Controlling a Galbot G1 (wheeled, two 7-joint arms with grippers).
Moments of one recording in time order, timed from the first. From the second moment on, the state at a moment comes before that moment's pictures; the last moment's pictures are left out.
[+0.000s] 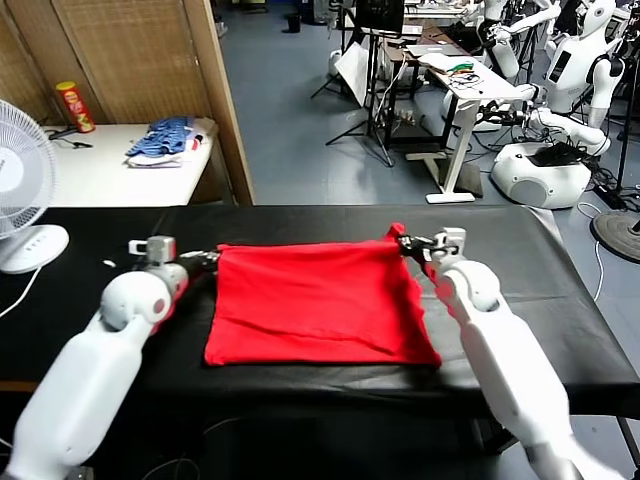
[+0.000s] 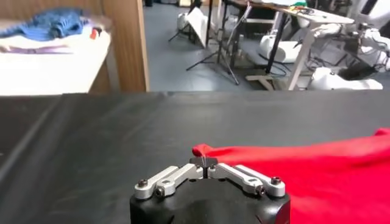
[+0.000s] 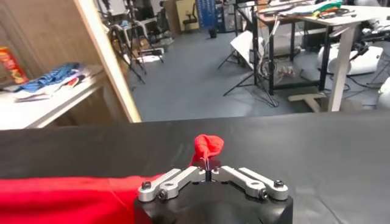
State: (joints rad) left arm 0.83 -0.90 -0.31 -1.75 -0.80 0.74 -0.16; right arm -0.77 1.09 0.27 1.64 0.71 -0.66 0.10
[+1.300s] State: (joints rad) left arm 1.29 -0.81 -0.45 -2.13 -0.69 0.74 -0.16; right arm -1.17 0.95 0.39 2.04 0.70 -0.74 0.13
